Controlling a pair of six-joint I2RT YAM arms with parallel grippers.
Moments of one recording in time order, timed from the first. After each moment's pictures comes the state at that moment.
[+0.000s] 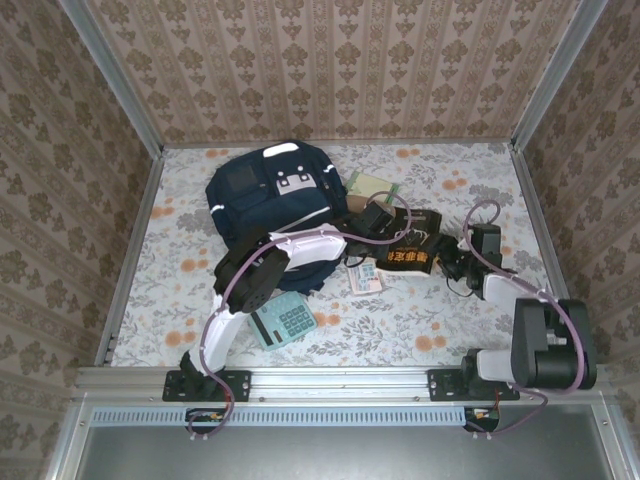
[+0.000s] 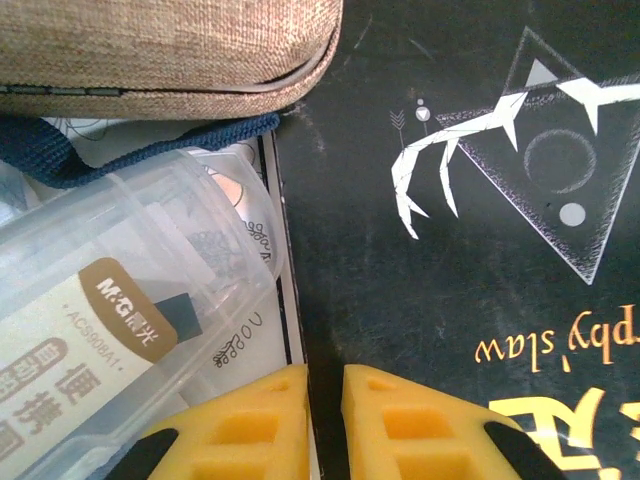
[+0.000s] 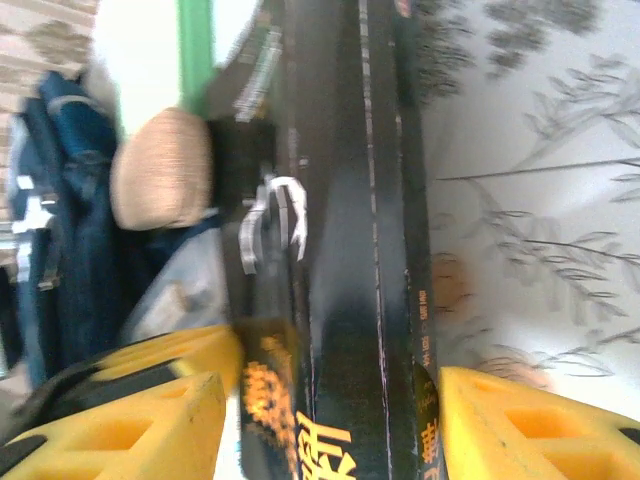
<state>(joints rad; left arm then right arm) -0.95 2.21 1.58 -0.28 0.01 -0.53 -0.10 1.29 0.45 0.14 -0.50 0.81</state>
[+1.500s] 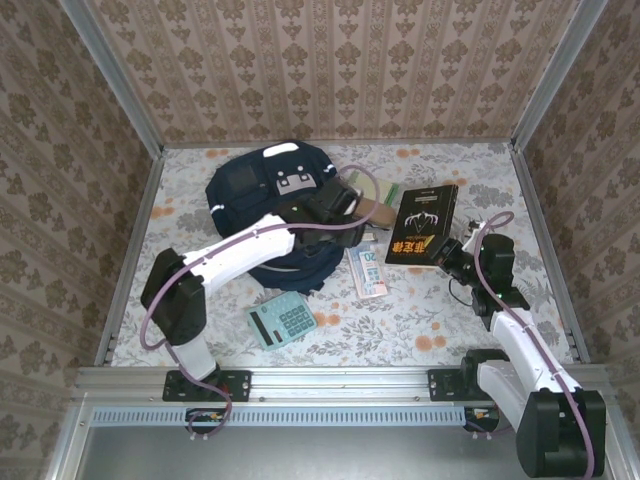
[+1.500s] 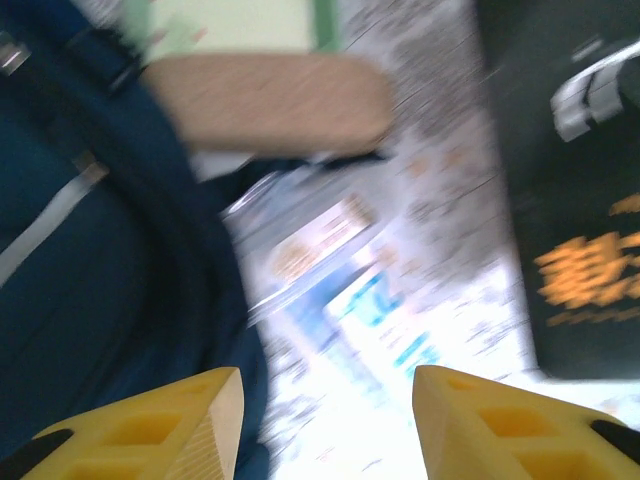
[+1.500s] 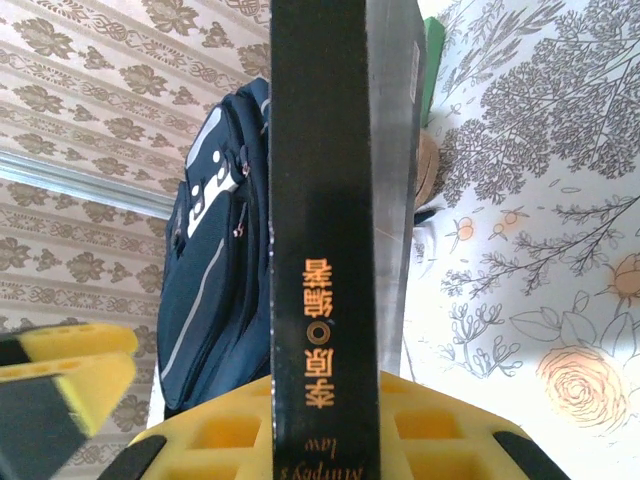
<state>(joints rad) -0.89 1.71 1.41 -0.62 -0.10 -0.33 -0.04 0.87 0.37 0.07 -0.51 0.81</state>
